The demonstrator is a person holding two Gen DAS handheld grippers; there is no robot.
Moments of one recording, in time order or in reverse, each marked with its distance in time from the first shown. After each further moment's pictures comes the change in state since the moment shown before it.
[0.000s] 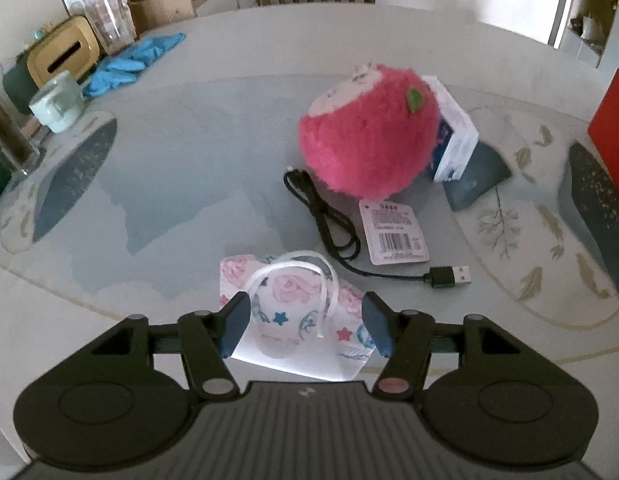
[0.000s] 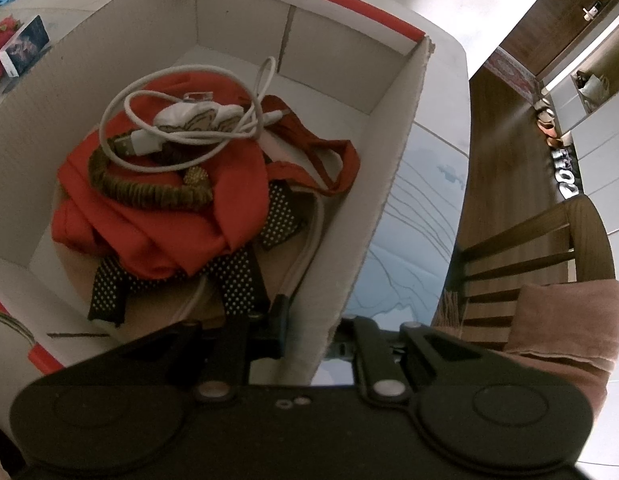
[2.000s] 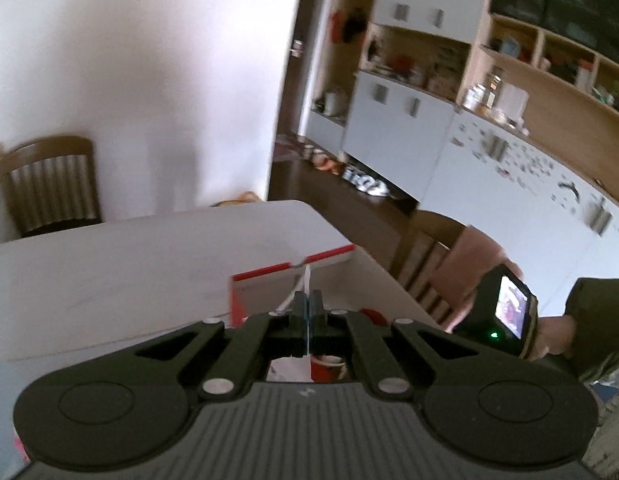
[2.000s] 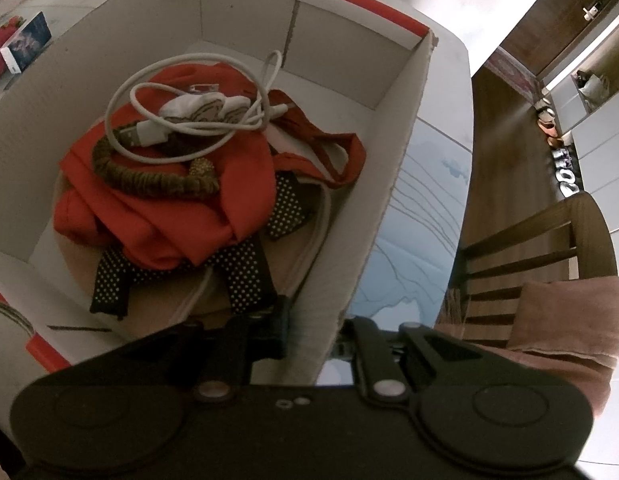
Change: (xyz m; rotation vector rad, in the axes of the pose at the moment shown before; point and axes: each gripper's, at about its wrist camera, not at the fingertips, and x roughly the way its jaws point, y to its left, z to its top) left arm -0.178 -0.219 0.113 0.366 -0.369 -0.659; right arm 0.005 0.004 -0.005 -0.002 0.001 0.000
